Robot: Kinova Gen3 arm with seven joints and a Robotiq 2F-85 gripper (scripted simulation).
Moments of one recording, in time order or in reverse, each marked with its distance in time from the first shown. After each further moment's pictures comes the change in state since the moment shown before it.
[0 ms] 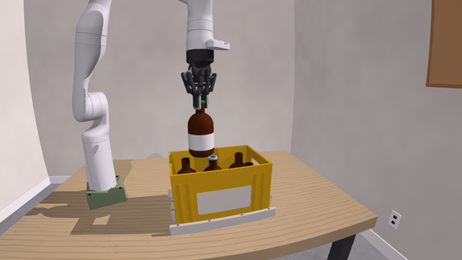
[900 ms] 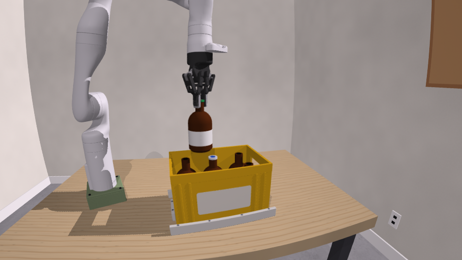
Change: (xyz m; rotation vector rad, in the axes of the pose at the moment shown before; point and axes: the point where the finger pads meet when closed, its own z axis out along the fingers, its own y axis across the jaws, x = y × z) arm -0.026 -0.033 0.001 -0.003 -0.005 -0.006
